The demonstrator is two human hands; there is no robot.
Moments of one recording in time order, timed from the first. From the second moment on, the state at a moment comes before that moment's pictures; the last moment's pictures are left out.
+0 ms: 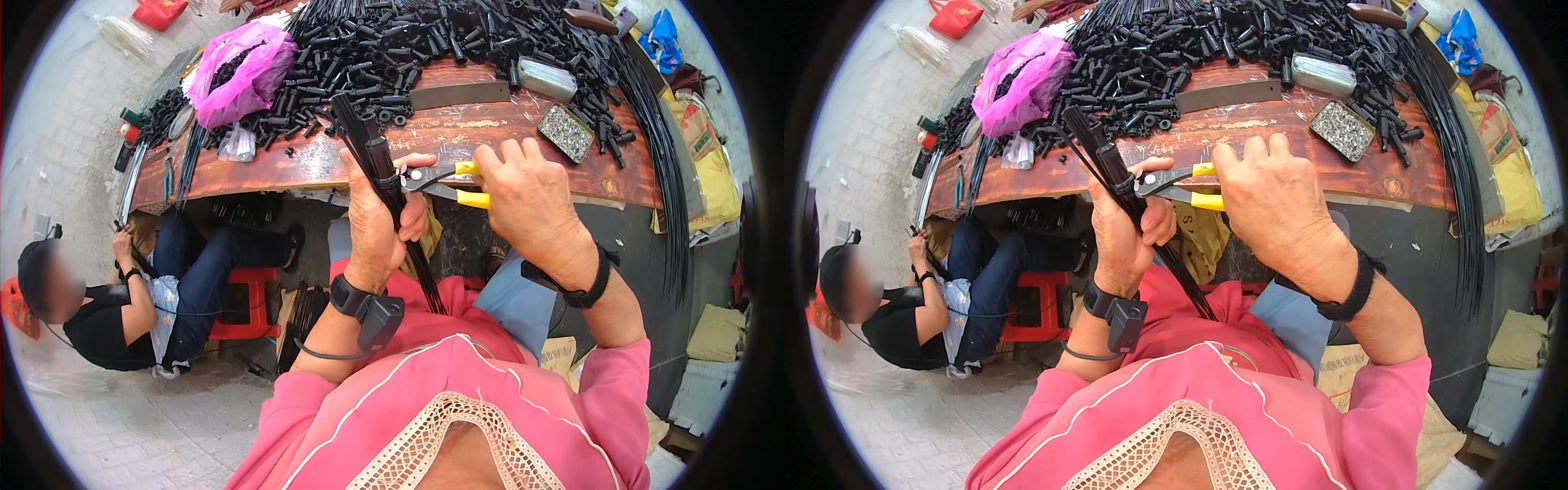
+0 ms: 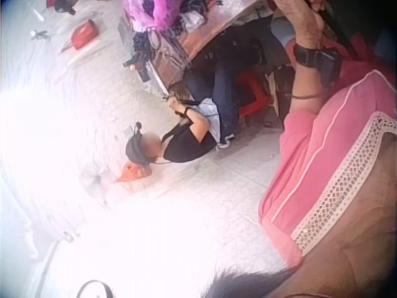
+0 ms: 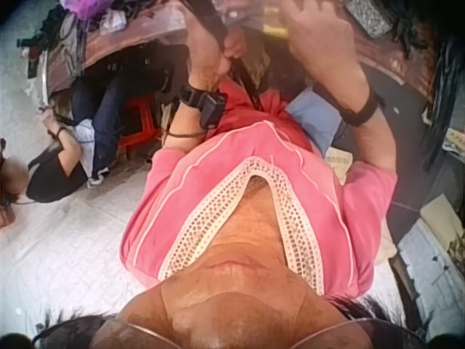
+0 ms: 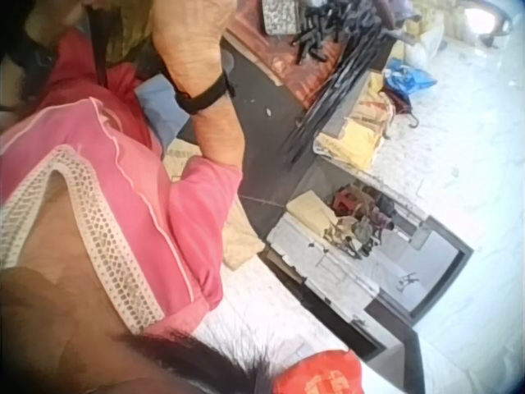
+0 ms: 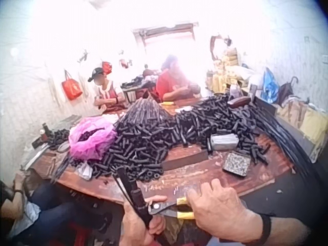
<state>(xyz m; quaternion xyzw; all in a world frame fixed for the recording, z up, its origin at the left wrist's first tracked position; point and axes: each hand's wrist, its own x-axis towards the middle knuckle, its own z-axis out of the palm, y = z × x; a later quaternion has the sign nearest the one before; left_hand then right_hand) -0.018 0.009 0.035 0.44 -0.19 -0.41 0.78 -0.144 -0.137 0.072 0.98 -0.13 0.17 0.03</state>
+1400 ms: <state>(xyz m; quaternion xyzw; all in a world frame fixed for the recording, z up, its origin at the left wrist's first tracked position) 0.019 0.021 0.035 0.47 -0.22 -0.30 0.80 -0.109 -0.180 -0.001 0.93 -0.18 0.33 0.01</state>
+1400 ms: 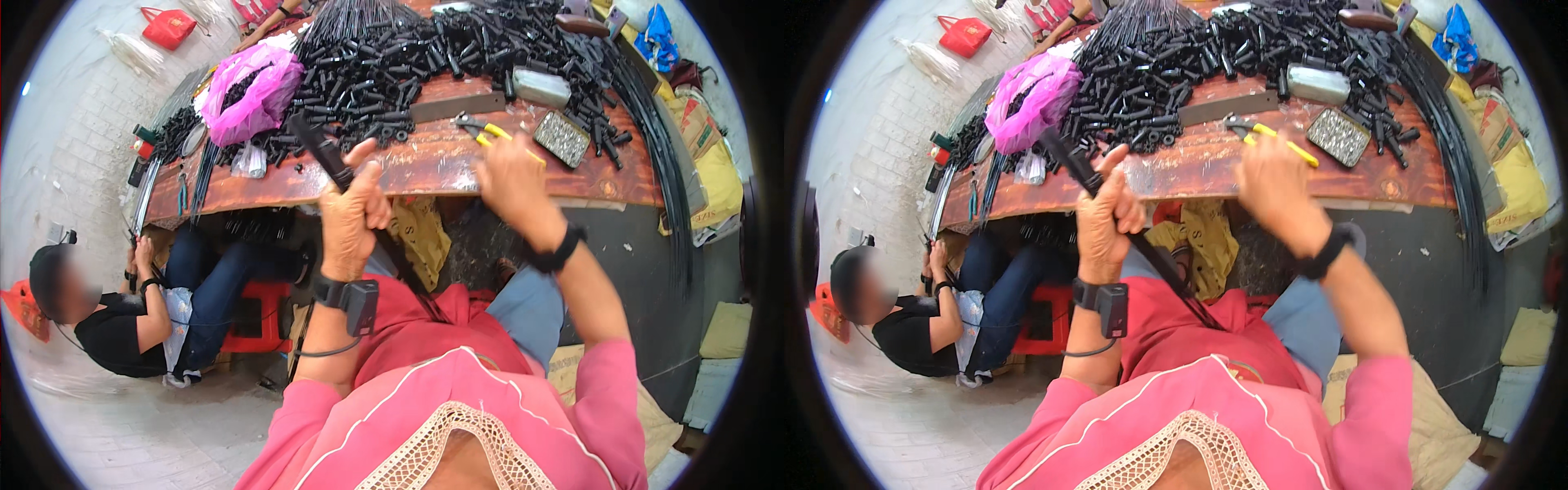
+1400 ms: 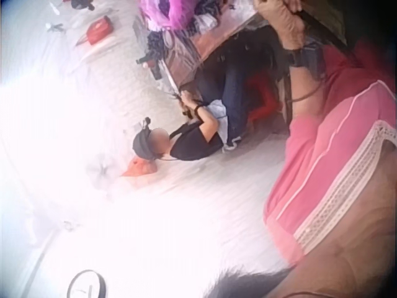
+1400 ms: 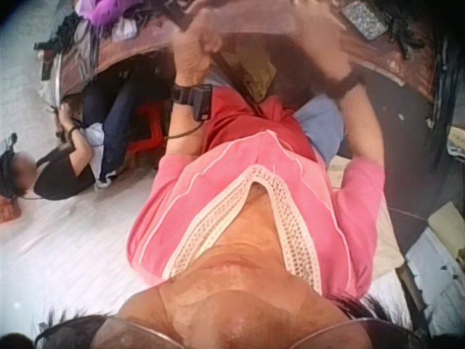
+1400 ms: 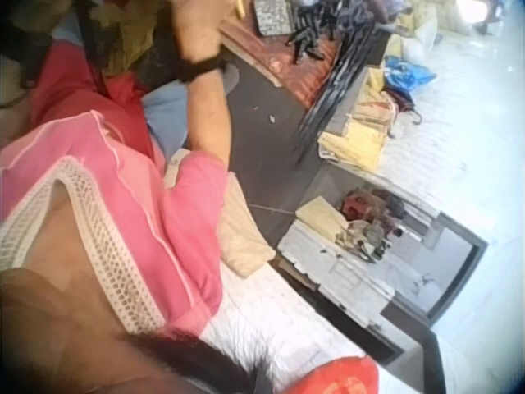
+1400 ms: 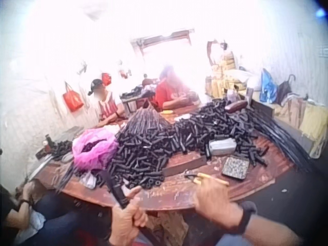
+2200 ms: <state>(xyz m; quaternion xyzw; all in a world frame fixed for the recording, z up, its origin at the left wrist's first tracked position) 0.095 0.164 0.132 0.14 -0.34 -0.14 0.92 -0.171 -0.068 -0.089 0.92 -0.07 -0.16 -0.35</state>
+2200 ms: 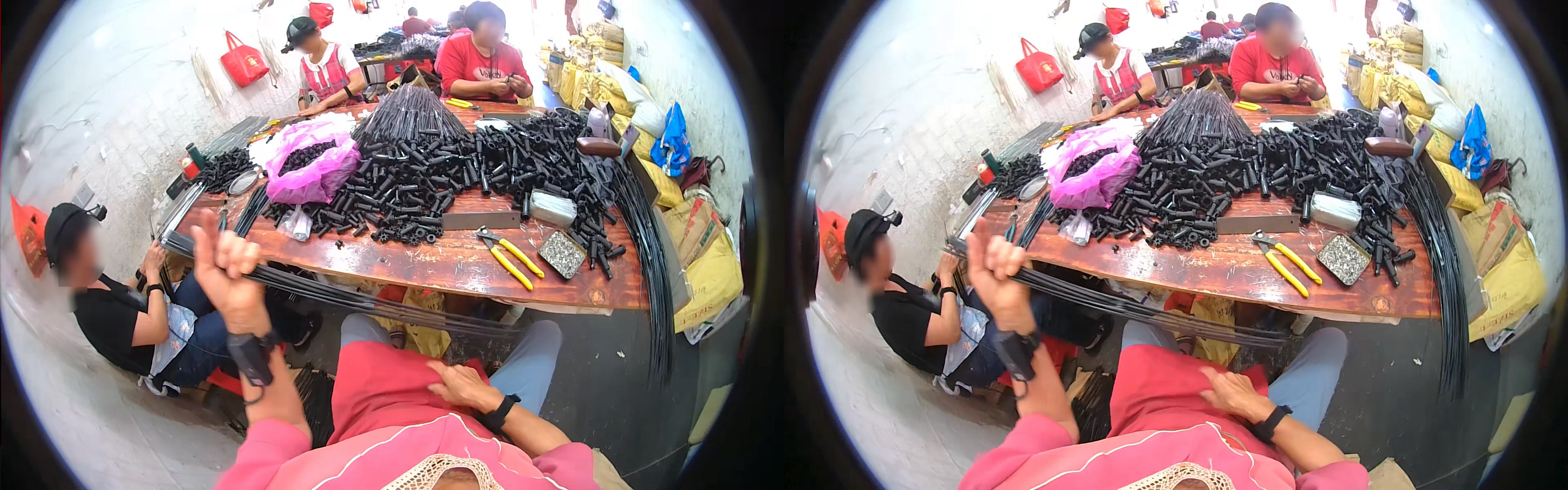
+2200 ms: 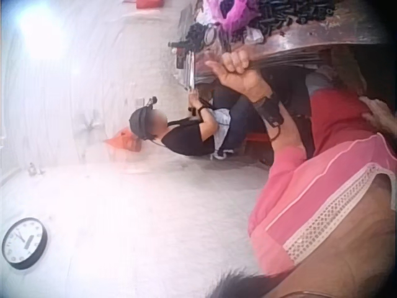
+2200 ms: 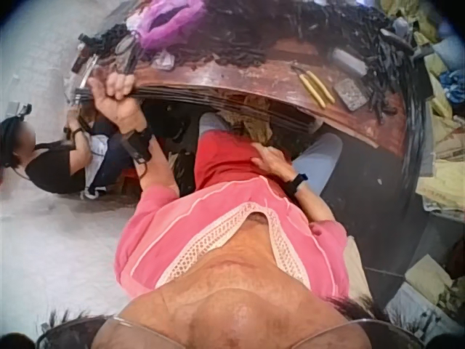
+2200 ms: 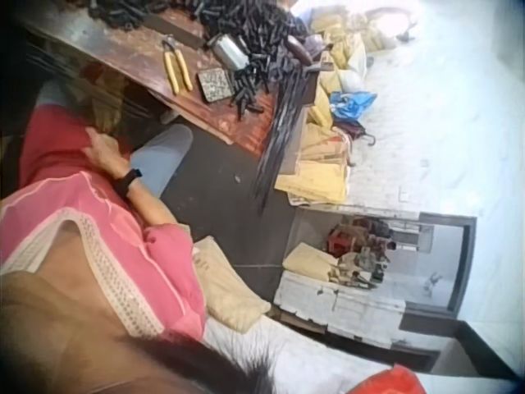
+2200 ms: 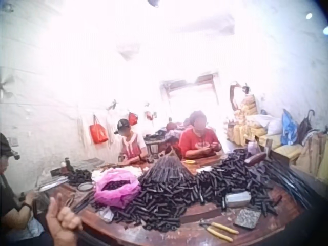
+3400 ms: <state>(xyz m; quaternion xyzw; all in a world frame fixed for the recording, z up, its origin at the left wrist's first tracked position) -0.034 -0.005 0.089 0.47 -0.35 -0.23 0.77 -0.125 -0.143 0.103 0.74 -0.09 0.27 -0.61</state>
